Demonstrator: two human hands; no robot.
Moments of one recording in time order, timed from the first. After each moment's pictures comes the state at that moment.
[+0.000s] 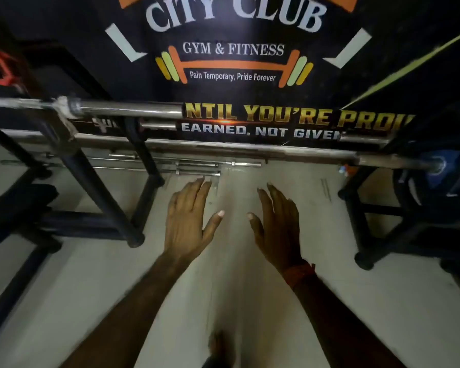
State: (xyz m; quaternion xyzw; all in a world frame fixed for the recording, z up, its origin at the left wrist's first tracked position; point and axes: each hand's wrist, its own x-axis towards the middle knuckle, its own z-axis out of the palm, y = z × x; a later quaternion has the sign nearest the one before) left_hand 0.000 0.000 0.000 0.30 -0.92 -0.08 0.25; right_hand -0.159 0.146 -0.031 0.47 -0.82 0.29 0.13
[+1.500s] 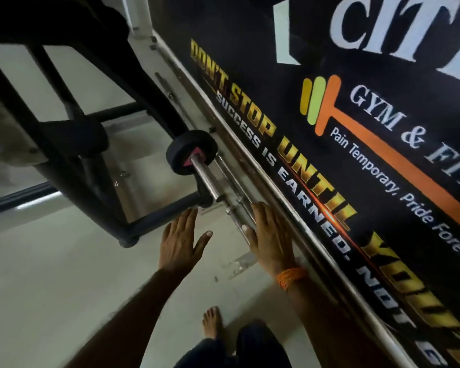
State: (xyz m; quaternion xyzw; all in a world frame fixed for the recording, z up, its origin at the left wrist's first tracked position) left_hand -0.437 -0.558 -0.130 0.75 -0.63 -0.12 0.17; right_hand -0.660 -0.620 -0.102 0.80 -0.57 0.12 -0.09
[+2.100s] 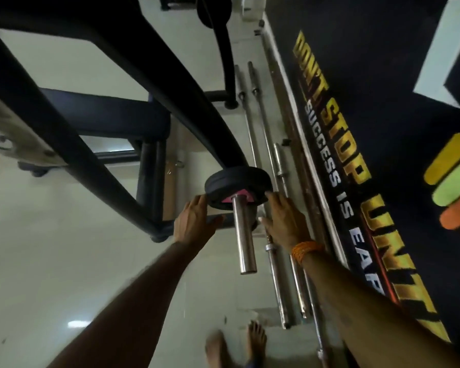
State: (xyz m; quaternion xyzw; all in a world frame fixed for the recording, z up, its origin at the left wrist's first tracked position) left_hand -0.347 -0.816 -0.182 0.87 -0.43 -0.14 0.17; right_hand -0.530 -0.967 -0.195 0.90 -0.40 0.02 -0.18
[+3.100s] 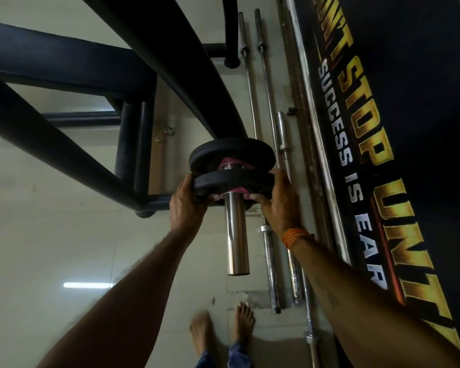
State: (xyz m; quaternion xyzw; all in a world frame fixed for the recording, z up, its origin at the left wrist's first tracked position) left_hand -0.340 -0.858 -0.299 0.86 -0.31 -0.17 0.38; right_hand -0.506 -1.007 -0.302 0.82 -0.43 0.17 -0.35
